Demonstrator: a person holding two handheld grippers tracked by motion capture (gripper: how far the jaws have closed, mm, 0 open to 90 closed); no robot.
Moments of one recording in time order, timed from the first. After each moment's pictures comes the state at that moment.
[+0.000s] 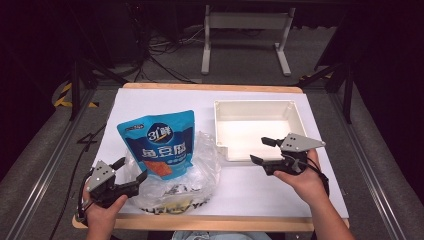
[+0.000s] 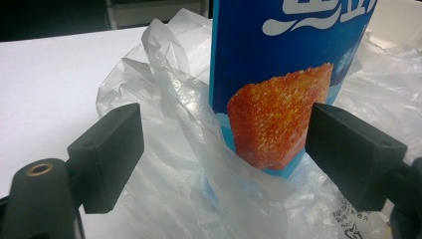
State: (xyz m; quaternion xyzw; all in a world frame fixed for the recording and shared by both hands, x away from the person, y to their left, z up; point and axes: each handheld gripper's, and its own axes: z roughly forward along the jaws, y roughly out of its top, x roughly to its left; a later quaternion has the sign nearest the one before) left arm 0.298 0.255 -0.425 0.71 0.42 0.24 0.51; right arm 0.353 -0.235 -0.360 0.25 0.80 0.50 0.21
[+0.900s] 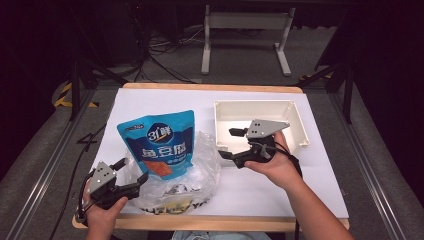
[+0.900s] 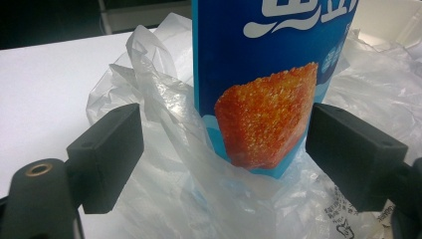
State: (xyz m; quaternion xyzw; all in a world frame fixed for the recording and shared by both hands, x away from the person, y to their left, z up) left arm 0.295 0.253 -0.424 0.71 0.40 0.24 0.52; right arm 0.375 -0.156 -0.329 0.19 0.83 0.51 0.15
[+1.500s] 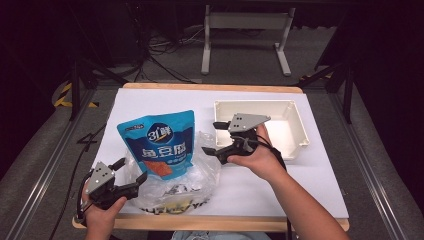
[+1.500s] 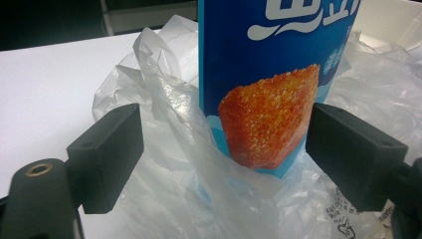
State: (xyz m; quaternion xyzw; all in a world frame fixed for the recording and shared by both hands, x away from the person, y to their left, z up) left arm 0.294 0.255 -0.423 0.71 0.40 0.25 0.52; right arm 0.394 -0.115 -0.327 0.15 0.83 0.52 0.14
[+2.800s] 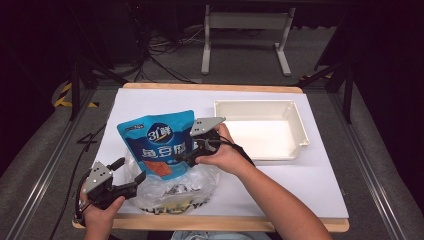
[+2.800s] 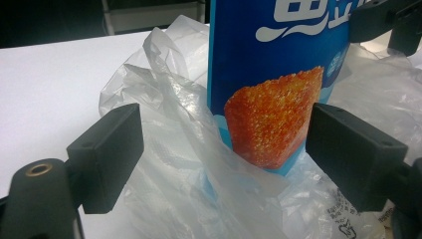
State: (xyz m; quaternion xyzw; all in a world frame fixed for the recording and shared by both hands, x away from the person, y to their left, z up) left arm 0.294 0.259 -0.423 0.71 0.41 0.24 0.52; right arm 0.423 -0.035 -0.373 0.11 0.84 0.52 0.08
